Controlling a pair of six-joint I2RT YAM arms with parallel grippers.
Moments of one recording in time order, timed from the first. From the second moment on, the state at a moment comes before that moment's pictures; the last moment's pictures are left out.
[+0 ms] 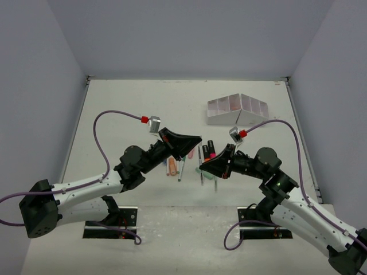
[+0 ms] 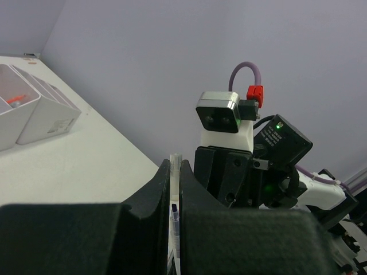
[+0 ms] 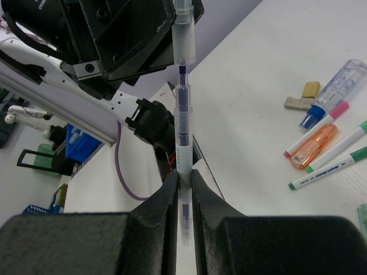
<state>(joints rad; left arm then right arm) -0.98 1.07 0.56 0.83 0.01 -0.72 0.73 0.61 0.49 0.08 -0.54 0.69</state>
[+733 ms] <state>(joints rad) -0.98 1.07 0.56 0.83 0.02 -0.71 0.73 0.57 0.49 0.04 -0.50 0.68</state>
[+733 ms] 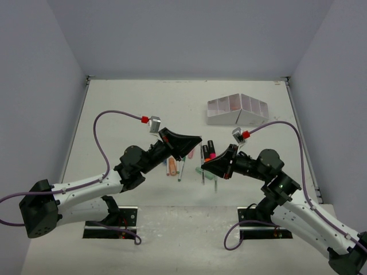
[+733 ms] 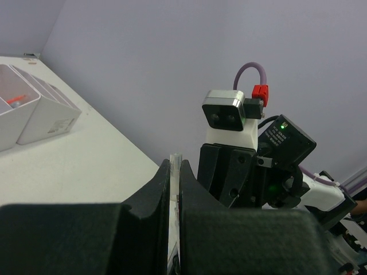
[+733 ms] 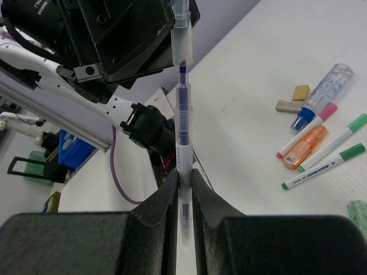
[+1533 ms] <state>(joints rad) -0.98 1.08 0.52 0.92 0.02 -0.76 0.73 0.61 0.53 0.10 -0.43 0.68</state>
